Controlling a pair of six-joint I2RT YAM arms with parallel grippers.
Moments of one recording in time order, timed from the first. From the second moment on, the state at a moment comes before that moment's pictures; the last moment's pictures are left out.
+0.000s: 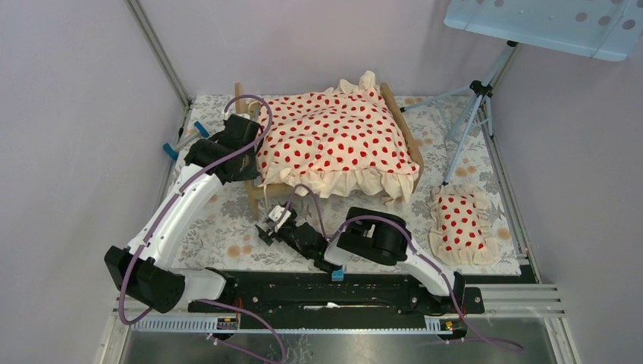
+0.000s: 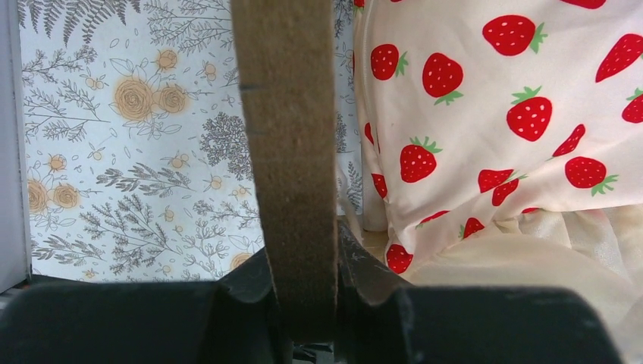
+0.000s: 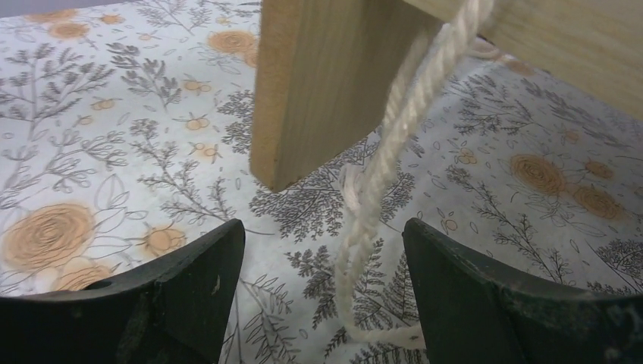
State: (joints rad) left arm -0.41 1.29 1.37 -1.07 -0.33 -0.46; right arm 1.24 2.35 1.04 1.32 0.32 -0.12
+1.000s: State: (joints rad) left arm -0.39 1.29 1.38 -1.08 -0.29 -0.45; right arm 1.21 2.48 1.15 1.40 0.27 -0.13
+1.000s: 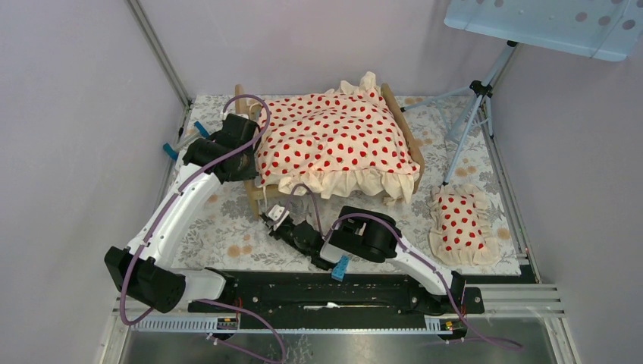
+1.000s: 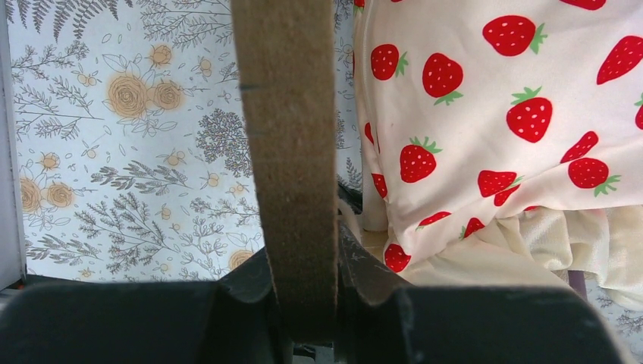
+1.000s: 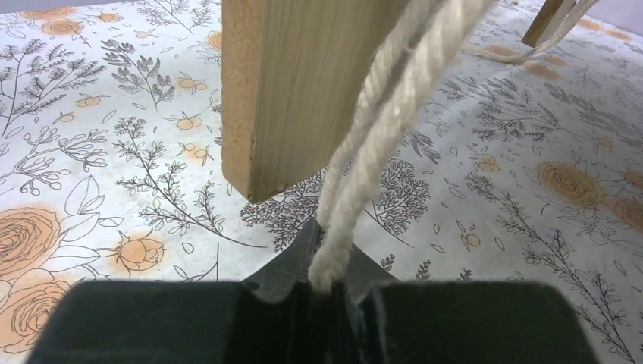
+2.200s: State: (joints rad) left arm -0.36 1.20 1.16 -0.94 -0.27 -0.43; right arm 1.24 1.94 0.75 1.02 0.22 0.16
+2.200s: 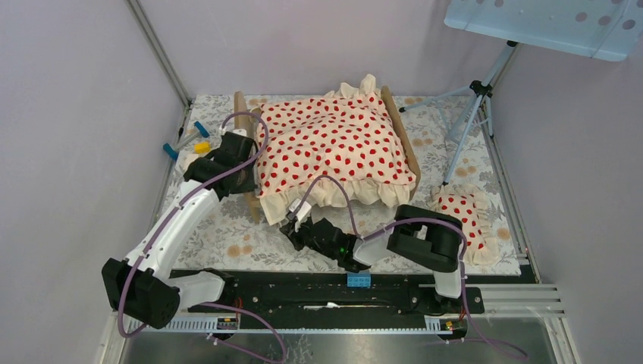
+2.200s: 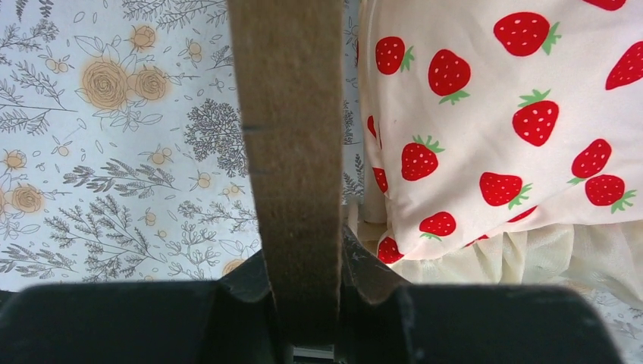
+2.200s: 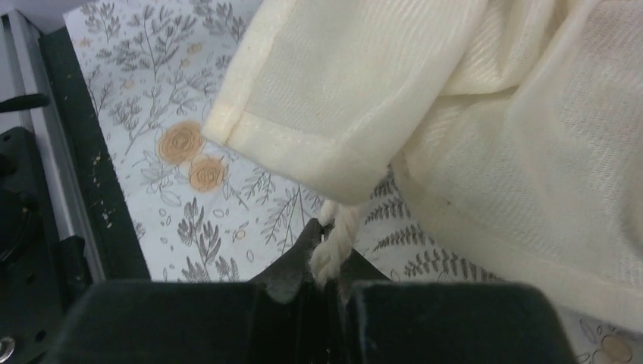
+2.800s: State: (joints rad) left arm -0.37 1.06 0.96 -0.77 -0.29 -0.45; right arm 1.24 1.82 0.94 0.34 0.13 0.34
